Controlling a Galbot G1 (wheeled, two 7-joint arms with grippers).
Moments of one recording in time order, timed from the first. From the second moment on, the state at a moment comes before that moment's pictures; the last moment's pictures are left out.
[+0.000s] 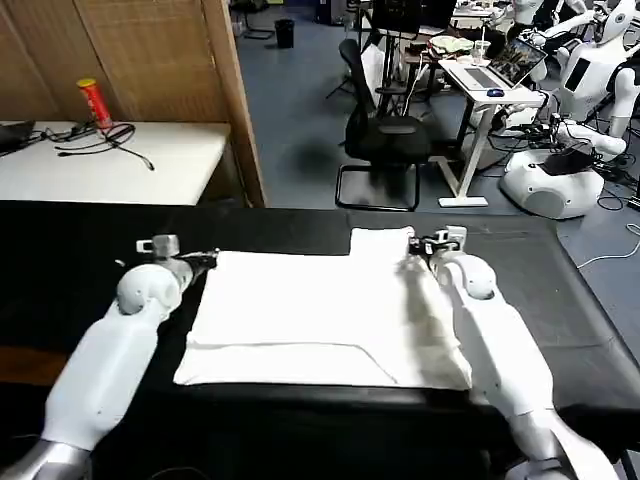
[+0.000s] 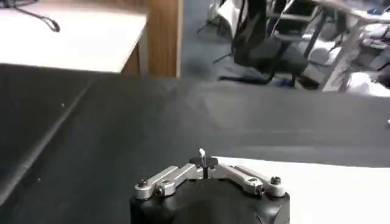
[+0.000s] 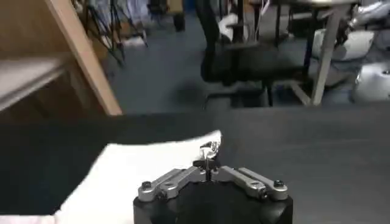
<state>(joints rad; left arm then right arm) 0.69 -1.01 -0.27 -1.51 -0.79 0.69 -0.16 -0.63 1.17 0.30 1.38 0.59 -0.55 0.05</state>
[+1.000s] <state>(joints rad) 1.11 -0.81 -0.42 -1.92 -0.76 0.71 -0.17 -1.03 0.88 0.34 1.94 0.60 -0.74 0.13</state>
